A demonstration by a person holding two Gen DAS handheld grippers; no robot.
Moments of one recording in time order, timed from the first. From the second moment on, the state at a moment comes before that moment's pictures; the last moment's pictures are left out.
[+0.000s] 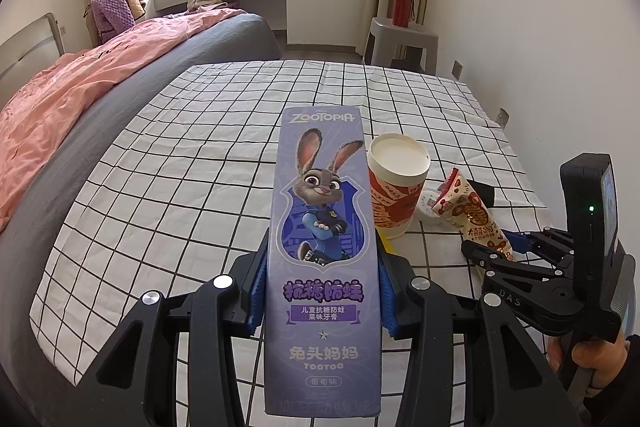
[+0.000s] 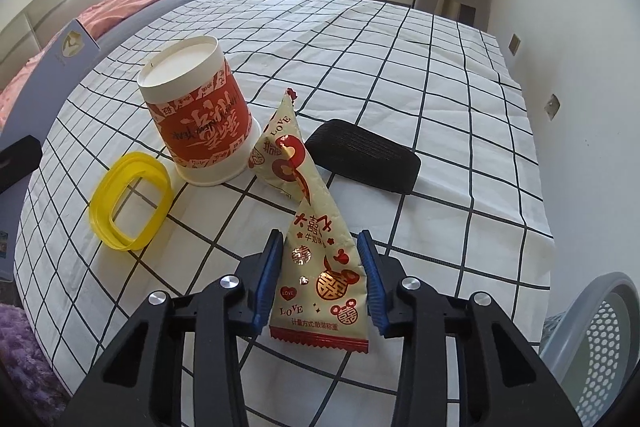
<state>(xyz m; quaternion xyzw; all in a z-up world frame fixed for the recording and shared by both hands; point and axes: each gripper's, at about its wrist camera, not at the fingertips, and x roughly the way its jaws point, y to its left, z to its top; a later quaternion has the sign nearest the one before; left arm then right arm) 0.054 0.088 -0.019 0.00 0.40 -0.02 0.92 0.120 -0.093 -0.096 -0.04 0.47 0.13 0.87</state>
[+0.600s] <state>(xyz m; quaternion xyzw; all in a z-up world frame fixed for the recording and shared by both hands) 0.041 0.064 -0.010 0.00 0.38 -0.04 0.92 0.077 -0.142 -0.060 0.03 0.45 0.09 0.89</state>
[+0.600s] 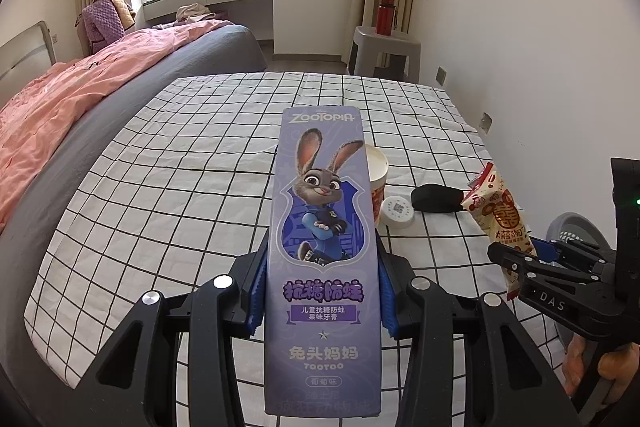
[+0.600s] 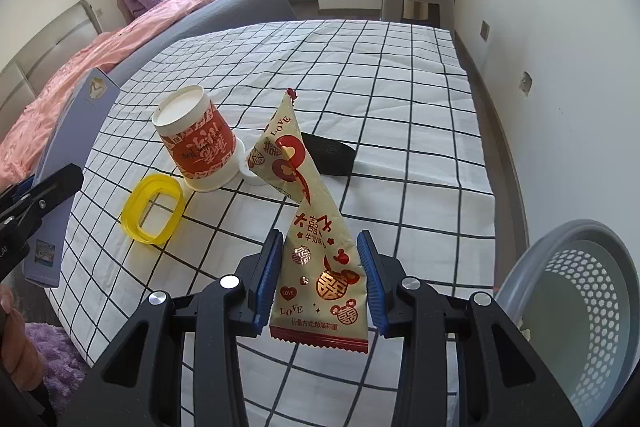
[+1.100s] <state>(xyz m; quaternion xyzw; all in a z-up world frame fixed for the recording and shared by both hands) 0.018 0.010 -0.012 0.02 0.38 -0.08 0.92 0.008 -0.231 -0.050 0.09 0.43 0.02 0.90</state>
